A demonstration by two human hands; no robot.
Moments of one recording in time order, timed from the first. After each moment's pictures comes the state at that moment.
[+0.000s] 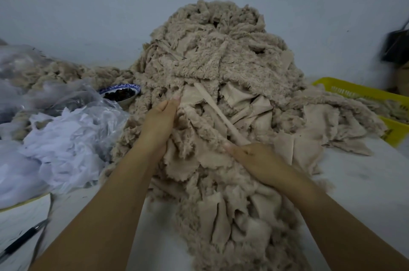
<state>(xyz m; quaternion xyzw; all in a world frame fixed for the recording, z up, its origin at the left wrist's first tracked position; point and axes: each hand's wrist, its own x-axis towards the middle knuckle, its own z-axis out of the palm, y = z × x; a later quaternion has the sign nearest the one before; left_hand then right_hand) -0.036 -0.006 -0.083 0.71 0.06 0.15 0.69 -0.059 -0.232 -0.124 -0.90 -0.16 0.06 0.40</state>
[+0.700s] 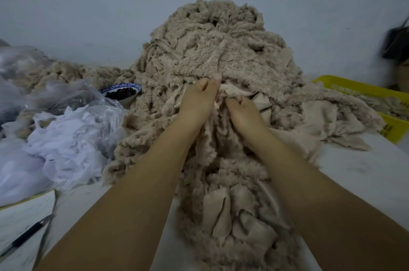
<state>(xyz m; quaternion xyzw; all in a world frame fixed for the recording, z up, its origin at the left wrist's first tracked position) -0.033 -0.071 -0.046 0.79 -0.03 0.16 0.60 -0.023 -0.185 -0.073 -0.82 -0.04 -0.07 0.56</state>
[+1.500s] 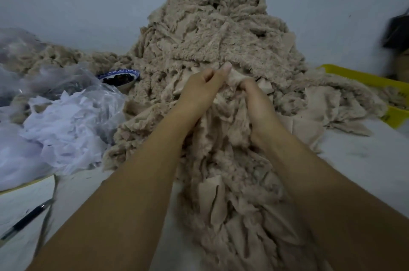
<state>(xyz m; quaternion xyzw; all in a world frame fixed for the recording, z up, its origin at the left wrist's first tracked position) -0.032 -0.064 -0.062 0.80 -0.07 0.12 0.59 -0.045 -0.187 -0.082 -0.65 0.01 -0.01 0.76</state>
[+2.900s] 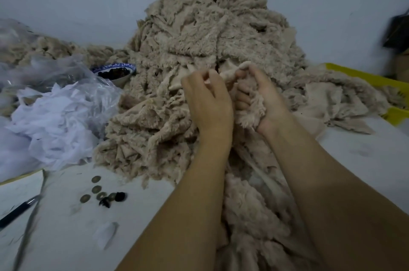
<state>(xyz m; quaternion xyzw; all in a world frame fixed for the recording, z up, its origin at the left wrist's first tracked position) -0.047 -0.117 -0.104 0.72 0.06 0.43 0.54 -0.026 -0.205 -0.084 -0.43 -0.01 0.11 0.89</state>
